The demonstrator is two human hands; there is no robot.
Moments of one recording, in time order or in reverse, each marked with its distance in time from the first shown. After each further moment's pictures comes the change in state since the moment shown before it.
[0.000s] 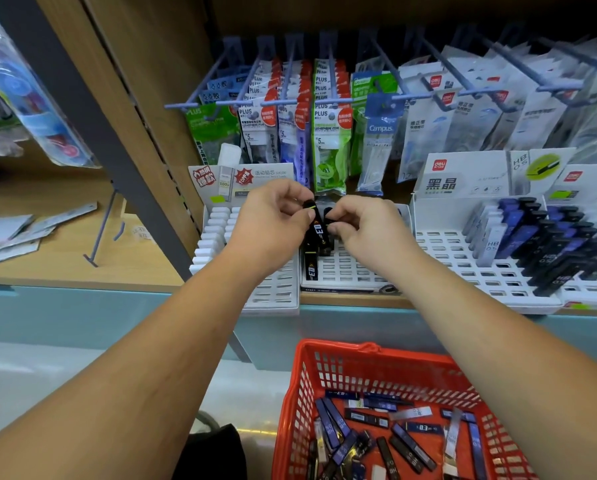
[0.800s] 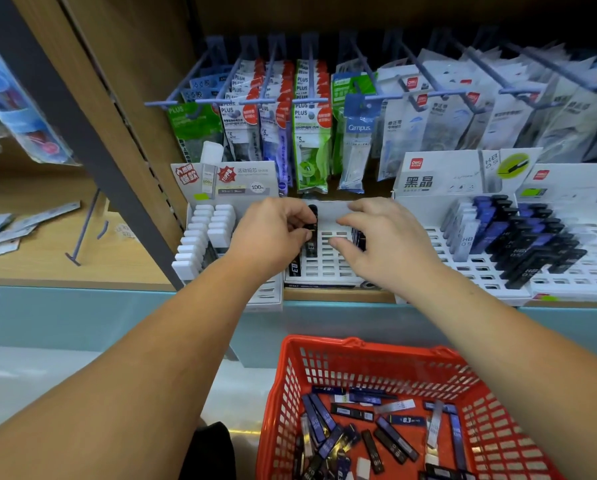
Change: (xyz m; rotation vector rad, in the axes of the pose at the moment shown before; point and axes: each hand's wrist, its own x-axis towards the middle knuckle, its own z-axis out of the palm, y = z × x) left_hand 0.003 -0.013 0.019 0.397 -0.110 0.122; right_hand -0.036 0.016 -0.033 -0.555 0.008 -0.174
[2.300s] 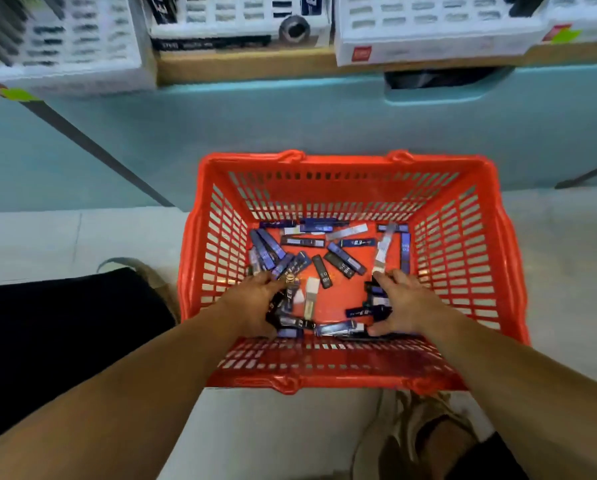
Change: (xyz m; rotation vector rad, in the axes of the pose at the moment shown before) left_hand -0.256 -0.146 0.247 0.512 -1.094 -0.082; right_hand -0.346 0.119 0.169 -0.028 -1.205 0.515
